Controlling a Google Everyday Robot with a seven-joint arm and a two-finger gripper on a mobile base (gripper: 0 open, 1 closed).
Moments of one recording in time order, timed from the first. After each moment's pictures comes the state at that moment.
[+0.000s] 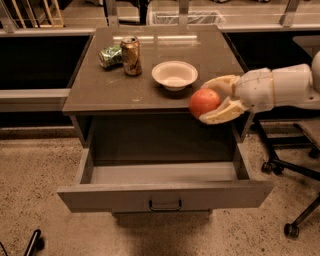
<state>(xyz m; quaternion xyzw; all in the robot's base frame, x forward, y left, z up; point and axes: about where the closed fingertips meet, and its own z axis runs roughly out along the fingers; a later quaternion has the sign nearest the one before) 0.566 -0.129 0.877 -0.60 0.59 0.23 0.49</state>
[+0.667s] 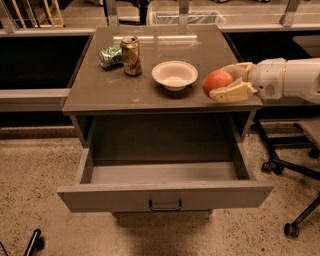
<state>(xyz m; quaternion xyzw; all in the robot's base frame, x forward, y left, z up) 0.626 -0.181 0.893 -0.46 0.68 0.23 0.52</state>
